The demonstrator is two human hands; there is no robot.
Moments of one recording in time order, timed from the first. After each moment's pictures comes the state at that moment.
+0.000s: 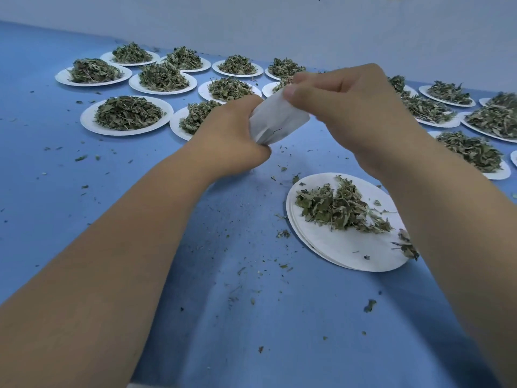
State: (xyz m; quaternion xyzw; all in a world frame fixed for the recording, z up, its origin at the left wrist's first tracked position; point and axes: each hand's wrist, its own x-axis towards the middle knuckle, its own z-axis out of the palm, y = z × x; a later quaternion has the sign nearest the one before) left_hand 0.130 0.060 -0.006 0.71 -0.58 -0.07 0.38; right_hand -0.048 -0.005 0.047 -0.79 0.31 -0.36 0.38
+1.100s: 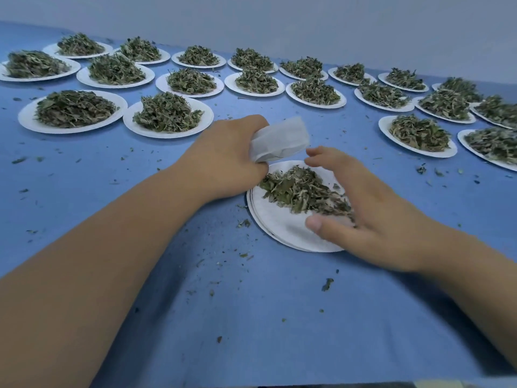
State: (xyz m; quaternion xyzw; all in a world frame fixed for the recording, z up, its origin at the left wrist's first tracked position) left_hand 0.075 0.059 -0.016 0.68 -0.67 -0.05 0.29; right_hand -0.179 0.027 -0.017 -0.93 0.28 -0.13 0.17
